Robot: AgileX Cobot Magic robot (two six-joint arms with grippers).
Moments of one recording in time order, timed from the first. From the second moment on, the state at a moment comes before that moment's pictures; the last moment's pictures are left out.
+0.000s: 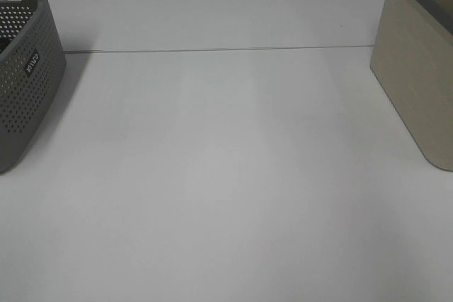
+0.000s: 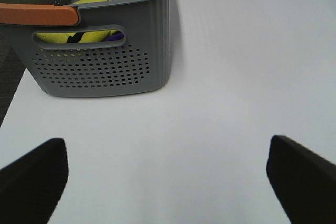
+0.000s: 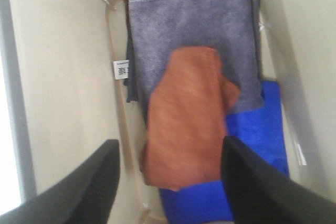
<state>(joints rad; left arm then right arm) 0.02 -0.01 -0.50 -0.01 1.06 0.01 -0.27 1.98 -2.02 0.12 1.22 -0.15</state>
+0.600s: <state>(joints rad) 0.02 -0.01 -0.50 -0.01 1.06 0.01 -0.03 1.84 -2.02 0.22 1.22 -0.12</state>
